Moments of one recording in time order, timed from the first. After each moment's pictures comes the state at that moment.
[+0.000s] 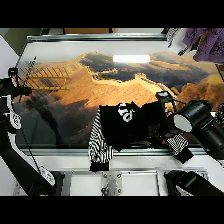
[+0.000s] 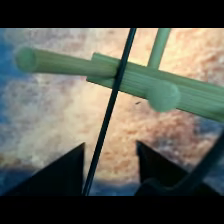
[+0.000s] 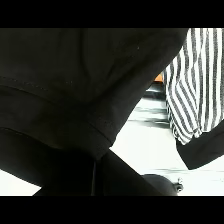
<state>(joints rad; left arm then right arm) 0.46 -2.18 1.98 1.80 -0.88 -1.42 0.58 -0.93 1.05 -1.63 1.62 2.05</state>
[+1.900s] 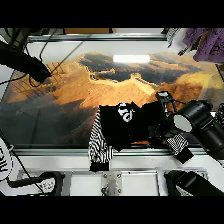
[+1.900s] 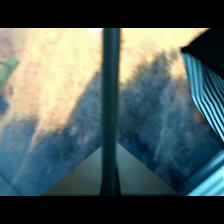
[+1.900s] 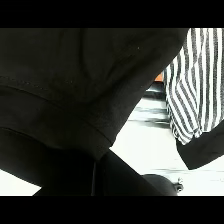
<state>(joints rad) -0.01 -1.44 1.98 1.28 -1.74 -0.86 0.58 -0.93 1.05 -1.63 1.62 2.05</state>
